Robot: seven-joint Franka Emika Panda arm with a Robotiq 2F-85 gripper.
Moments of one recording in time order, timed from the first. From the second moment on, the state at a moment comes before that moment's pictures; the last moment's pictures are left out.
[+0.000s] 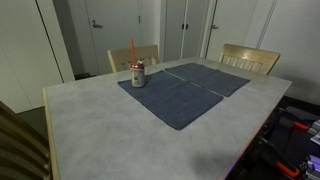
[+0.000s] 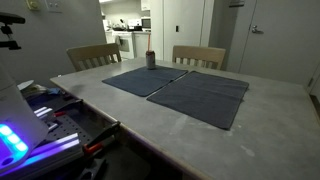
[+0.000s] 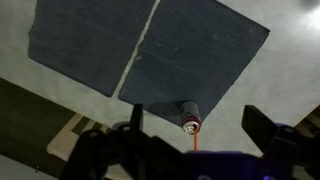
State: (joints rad) arm 0.11 -0.30 -0.01 -2.03 -0.06 1.89 -0.38
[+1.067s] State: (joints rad) arm 0.11 0.32 0.09 -1.47 0.03 1.86 -0.57
